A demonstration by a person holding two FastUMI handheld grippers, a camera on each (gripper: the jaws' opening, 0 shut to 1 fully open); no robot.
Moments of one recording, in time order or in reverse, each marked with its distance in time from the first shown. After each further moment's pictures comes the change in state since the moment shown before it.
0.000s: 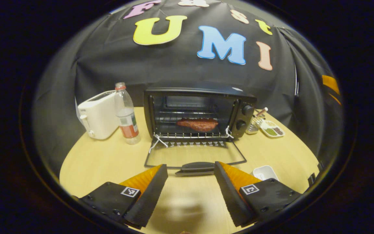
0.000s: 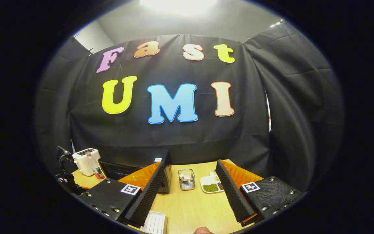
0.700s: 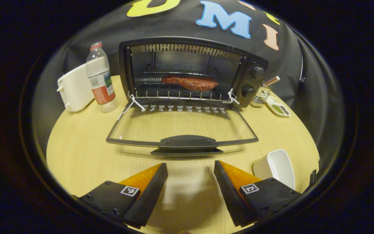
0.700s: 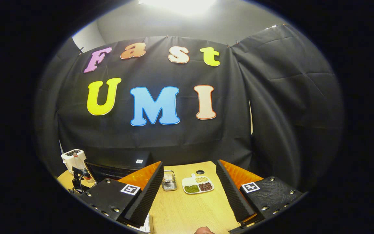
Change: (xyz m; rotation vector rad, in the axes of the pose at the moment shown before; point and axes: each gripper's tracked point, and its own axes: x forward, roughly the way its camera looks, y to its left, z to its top) left arm 0.065 -0.019 -0.069 -0.029 0.238 -0.028; right arm -0.014 -0.048 0.009 -0.001 -0.004 -0.130
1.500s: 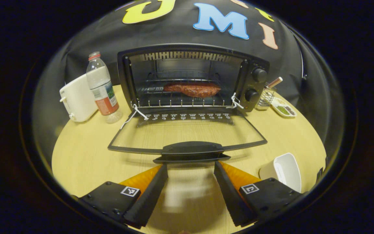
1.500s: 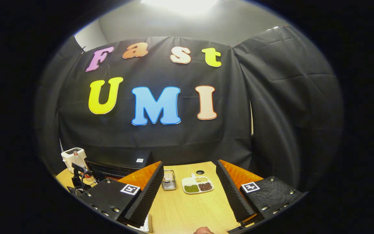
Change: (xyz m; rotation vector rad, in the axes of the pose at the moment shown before) left arm -0.005 0.004 0.020 0.044 -0.095 0.058; right arm -0.004 0.005 -0.003 -0.017 -0.010 0.022
